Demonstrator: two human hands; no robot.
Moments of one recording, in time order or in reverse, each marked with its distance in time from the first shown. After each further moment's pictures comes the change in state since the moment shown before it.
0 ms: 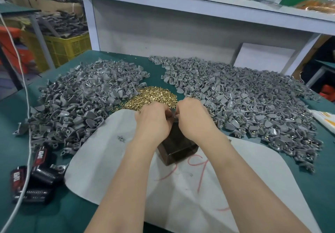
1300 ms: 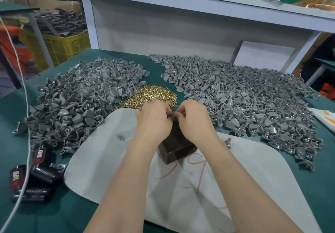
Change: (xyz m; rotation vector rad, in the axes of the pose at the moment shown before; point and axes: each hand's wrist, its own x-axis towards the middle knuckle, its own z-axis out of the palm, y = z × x) left_hand 0.000 0.001 0.001 0.003 0.018 0.008; right_hand -0.005 0.009 0.016 0.354 0.072 0.139
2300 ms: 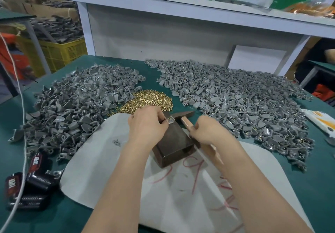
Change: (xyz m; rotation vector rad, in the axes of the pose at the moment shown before) left_hand -0.001 -0.003 -0.003 -0.061 -0.018 -0.044; right_hand 0.007 0.046 -0.017 -0.179 -0.397 0.259
